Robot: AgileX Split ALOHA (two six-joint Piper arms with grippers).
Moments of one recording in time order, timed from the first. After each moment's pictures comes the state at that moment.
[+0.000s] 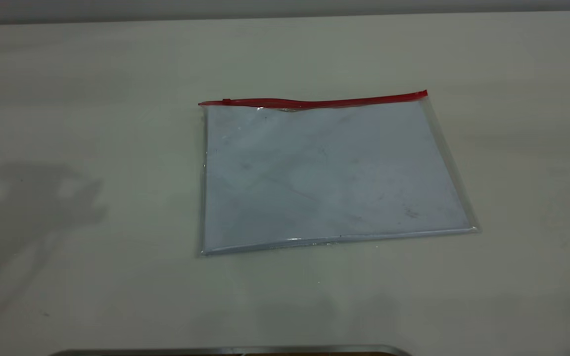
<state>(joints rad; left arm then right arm) -0.01 1.51 -0.88 -0.62 0.42 0.46 0.04 0.71 -0.64 0.07 0.78 -0.08</state>
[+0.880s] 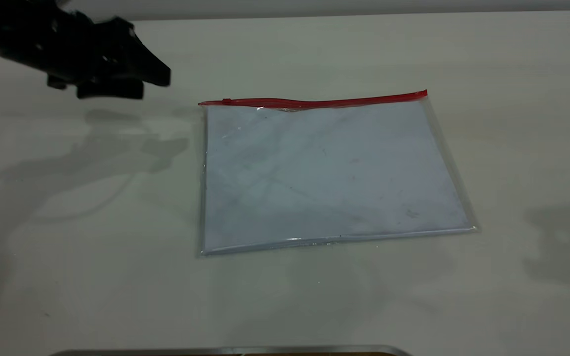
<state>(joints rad) -0.02 2.25 -1.11 -1.56 0.53 1.49 0.04 1.19 -0.64 0.08 0.49 -0.08</state>
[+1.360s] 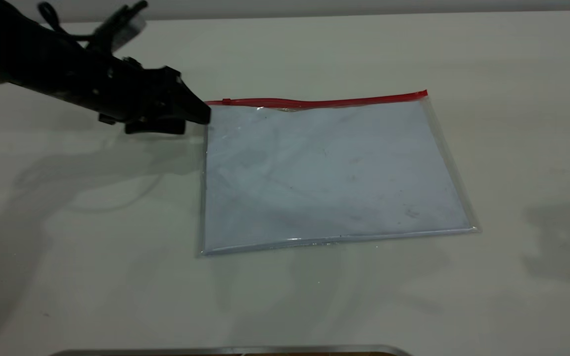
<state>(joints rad) -0.10 2.44 -1.22 -1.64 0.53 1.57 0.04 1.19 -0.64 0.08 0.48 -0.08</state>
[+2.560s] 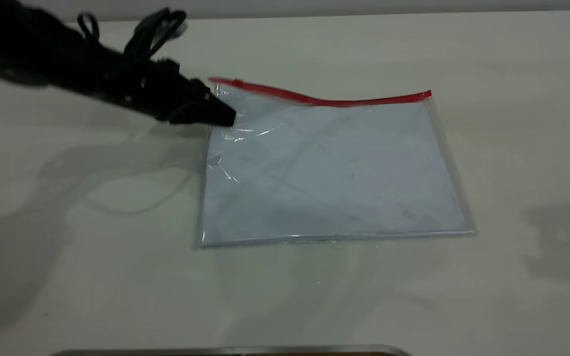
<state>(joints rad) -0.15 2.50 -1.36 -1.54 0.63 1.82 0.04 1.19 -0.64 0.08 0.46 -0.11</state>
